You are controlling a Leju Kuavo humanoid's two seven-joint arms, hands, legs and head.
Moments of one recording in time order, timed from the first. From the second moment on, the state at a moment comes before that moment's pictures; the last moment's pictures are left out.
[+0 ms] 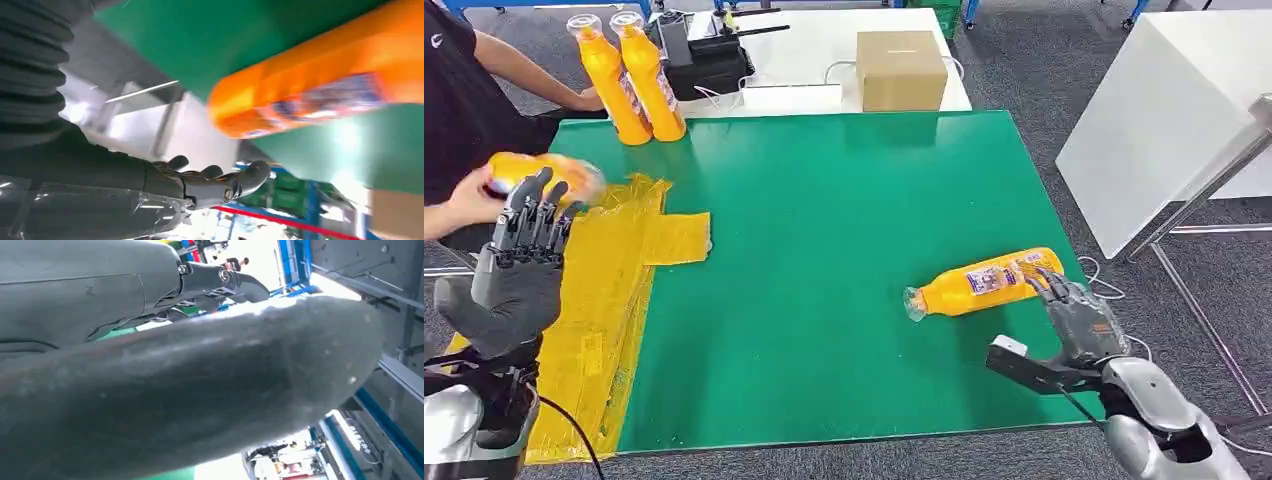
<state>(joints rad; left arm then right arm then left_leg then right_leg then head) -0.11 0.13 0.06 -1.80 0.12 -0.28 -0.36 0.03 -0.57 0.16 -1.66 0.88 0.19 0.14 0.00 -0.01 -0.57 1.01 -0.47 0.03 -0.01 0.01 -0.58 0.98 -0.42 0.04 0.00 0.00</state>
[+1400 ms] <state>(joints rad) -0.21 0.10 0.01 -1.73 0.19 -0.29 -0.38 -0.48 -0.54 0.37 -1.00 1.03 0.19 0.05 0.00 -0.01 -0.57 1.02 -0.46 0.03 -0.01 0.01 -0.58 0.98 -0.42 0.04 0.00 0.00</state>
